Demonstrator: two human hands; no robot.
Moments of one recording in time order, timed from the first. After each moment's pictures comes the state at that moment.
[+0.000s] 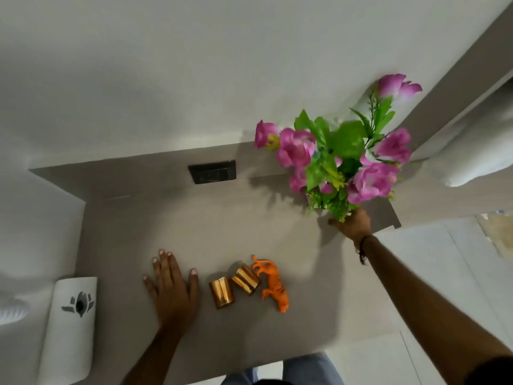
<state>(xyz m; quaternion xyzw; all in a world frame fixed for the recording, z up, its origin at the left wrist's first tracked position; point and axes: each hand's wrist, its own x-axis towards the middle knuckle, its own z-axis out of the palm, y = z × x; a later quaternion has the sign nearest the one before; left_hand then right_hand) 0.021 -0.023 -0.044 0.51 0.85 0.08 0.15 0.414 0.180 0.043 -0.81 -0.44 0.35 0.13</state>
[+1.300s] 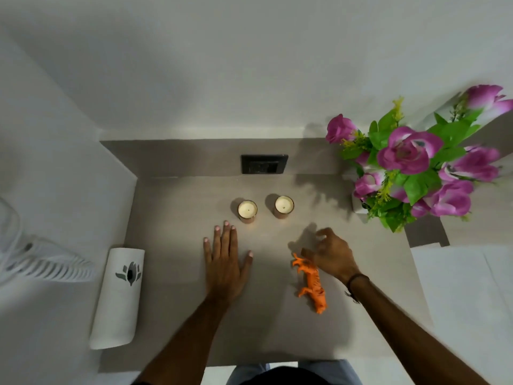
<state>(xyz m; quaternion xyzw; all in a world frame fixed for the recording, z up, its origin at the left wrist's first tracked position) 0.023 0.004 -0.041 0.60 0.79 0.06 0.14 0.270 0.100 0.041 -0.71 -0.59 0.38 0.02</state>
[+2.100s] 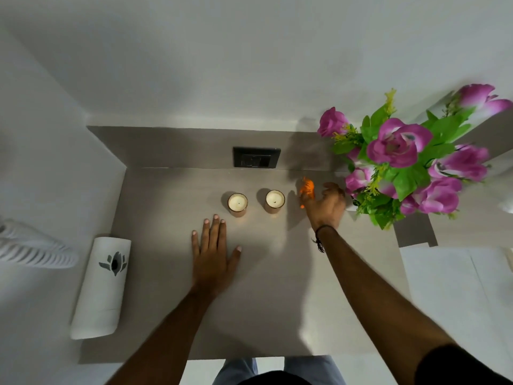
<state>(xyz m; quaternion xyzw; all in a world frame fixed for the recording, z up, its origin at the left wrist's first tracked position) 0.022 0.001 -0.042 0.61 0.78 0.06 0.14 0.242 0.183 0.036 -0.78 -0.53 0.20 0.26</state>
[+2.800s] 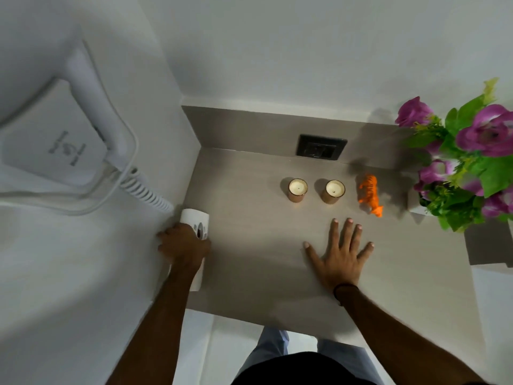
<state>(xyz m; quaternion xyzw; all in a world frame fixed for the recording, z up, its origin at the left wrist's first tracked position) -0.104 -0.075 0.052 0.21 0.96 -0.05 0.18 0.215 0.029 -0.038 -0.66 -0.75 0.12 -0.03</state>
